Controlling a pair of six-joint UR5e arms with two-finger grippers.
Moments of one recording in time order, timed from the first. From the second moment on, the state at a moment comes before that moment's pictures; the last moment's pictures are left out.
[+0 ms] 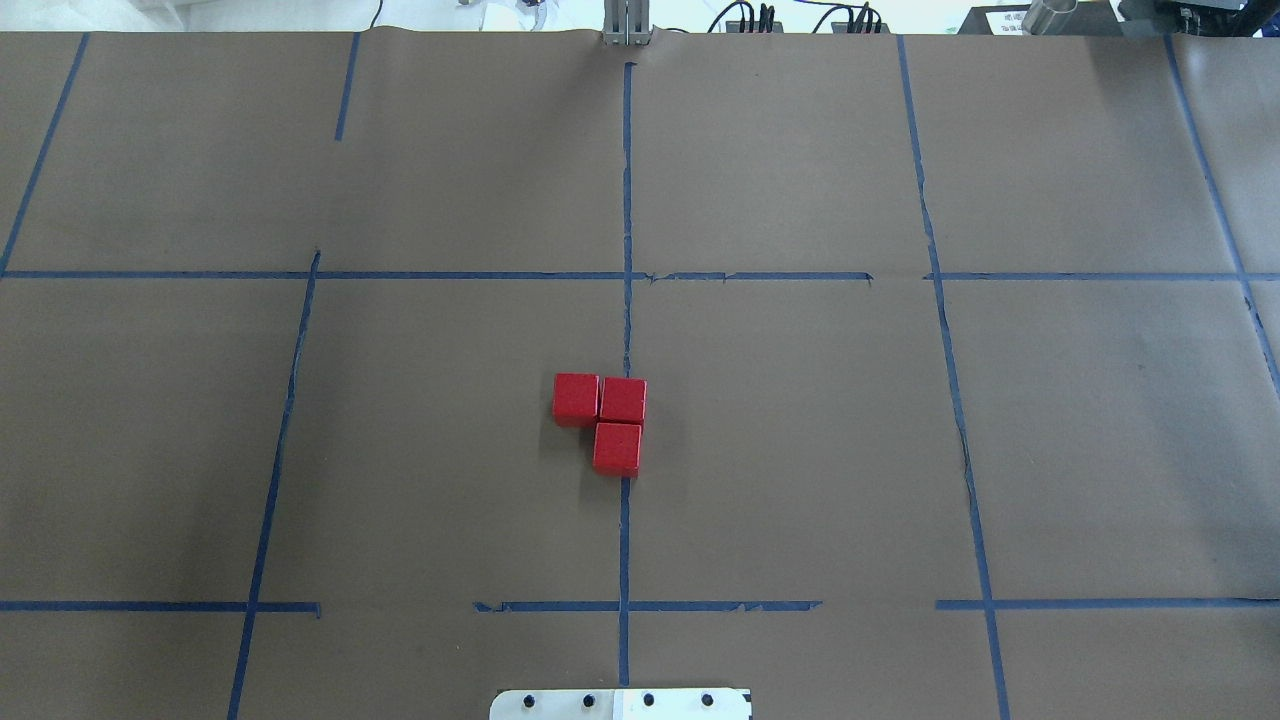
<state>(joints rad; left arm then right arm) -1.61 -1.54 -1.70 -1.41 -2.41 0.17 1.57 -1.69 1.90 -1.82 2.36 -0.01</state>
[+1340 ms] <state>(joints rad) -1.60 -1.53 -1.72 -1.41 -2.40 0.17 1.57 -1.69 1.91 -1.81 2.36 -0.01</state>
